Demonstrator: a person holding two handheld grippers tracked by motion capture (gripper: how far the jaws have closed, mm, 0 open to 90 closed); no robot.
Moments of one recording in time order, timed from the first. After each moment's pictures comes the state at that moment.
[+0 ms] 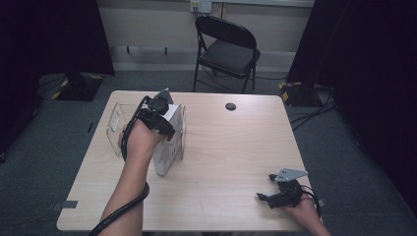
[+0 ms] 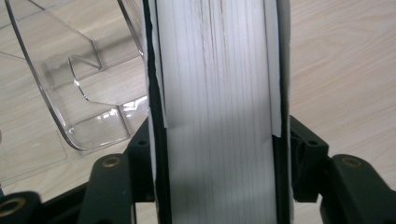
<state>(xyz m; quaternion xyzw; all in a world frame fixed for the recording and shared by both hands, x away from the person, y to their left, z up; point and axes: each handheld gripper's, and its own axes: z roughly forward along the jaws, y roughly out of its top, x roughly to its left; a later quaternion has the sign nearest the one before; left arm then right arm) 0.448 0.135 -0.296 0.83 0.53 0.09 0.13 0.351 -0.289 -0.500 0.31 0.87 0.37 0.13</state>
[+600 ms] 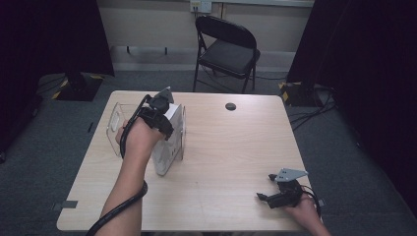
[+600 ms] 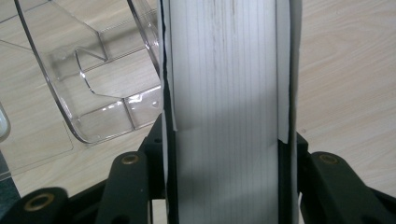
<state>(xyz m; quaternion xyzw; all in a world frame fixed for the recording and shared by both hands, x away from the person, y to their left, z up) 0.454 0.132 -0.293 0.83 0.55 0.08 0.11 0.351 -0.289 -0.500 0.31 0.87 0.37 0.13</state>
